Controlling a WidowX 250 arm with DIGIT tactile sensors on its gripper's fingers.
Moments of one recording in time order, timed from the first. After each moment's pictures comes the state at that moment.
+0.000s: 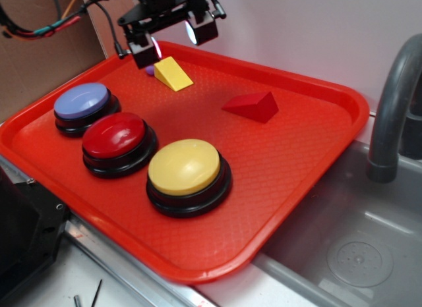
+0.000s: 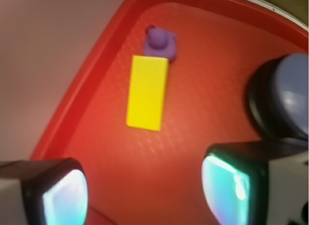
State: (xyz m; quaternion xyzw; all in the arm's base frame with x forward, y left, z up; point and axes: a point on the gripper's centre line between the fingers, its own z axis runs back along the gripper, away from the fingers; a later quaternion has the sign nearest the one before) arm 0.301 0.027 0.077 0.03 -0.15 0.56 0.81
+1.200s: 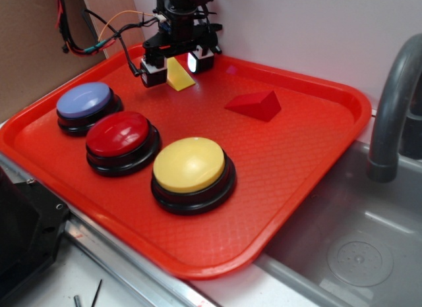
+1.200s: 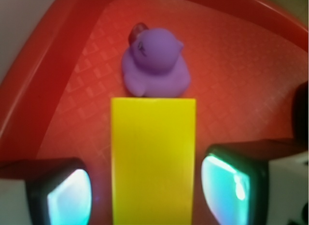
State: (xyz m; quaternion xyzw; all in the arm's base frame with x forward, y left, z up) arm 0.326 0.080 0.017 0.13 -0.10 0.62 0.77
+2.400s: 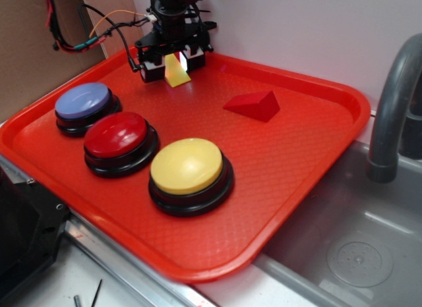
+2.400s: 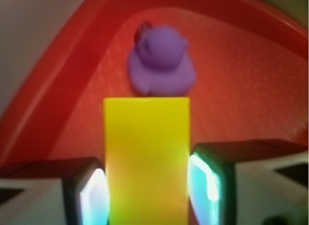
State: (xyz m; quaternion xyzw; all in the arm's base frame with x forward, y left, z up) arm 0.318 0.079 0.027 0.09 -0.11 0.55 0.82
